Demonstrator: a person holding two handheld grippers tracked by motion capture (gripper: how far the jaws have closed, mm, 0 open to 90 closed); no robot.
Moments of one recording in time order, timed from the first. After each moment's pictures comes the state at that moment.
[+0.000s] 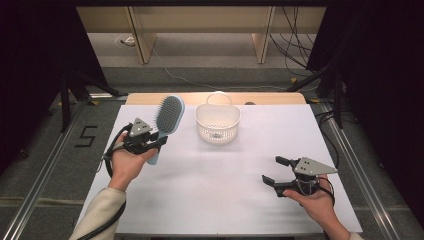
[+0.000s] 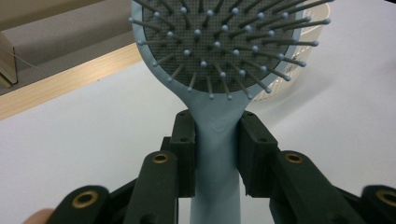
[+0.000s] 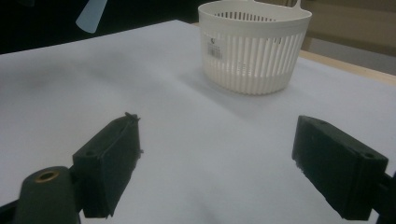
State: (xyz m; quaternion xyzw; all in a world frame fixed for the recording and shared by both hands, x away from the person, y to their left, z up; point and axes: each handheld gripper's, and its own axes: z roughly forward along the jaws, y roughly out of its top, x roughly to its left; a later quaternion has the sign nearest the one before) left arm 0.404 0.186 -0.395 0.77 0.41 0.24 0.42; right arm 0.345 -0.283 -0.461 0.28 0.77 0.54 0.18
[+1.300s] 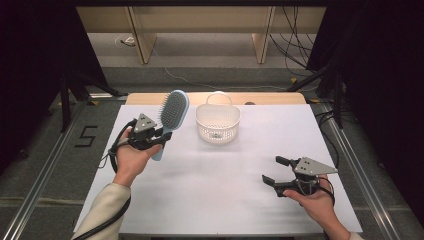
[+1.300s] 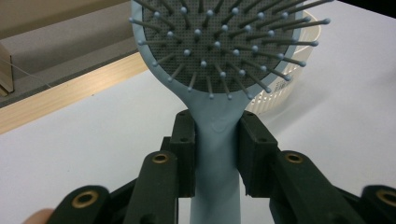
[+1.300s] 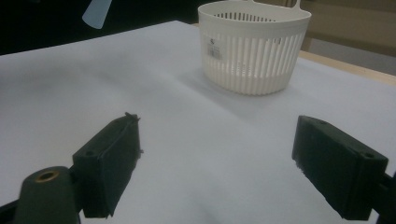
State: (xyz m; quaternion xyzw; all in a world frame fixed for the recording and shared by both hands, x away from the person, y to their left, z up) left arm 0.412 0.174 -0.388 0.77 0.40 0.24 0.43; right arm 0.345 -0.283 -0.461 0.29 0.77 0.54 0.18
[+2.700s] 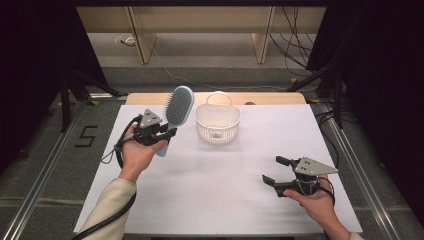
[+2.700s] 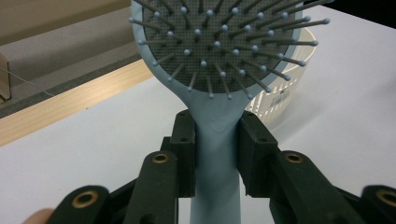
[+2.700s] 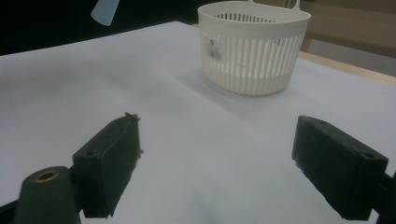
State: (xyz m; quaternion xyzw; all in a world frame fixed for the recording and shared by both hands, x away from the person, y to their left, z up) left arm 0.421 0.163 -0.382 0.77 0.40 0.24 0.44; right arm 0.345 -0.283 -0.461 0.28 0.77 0.54 0.19
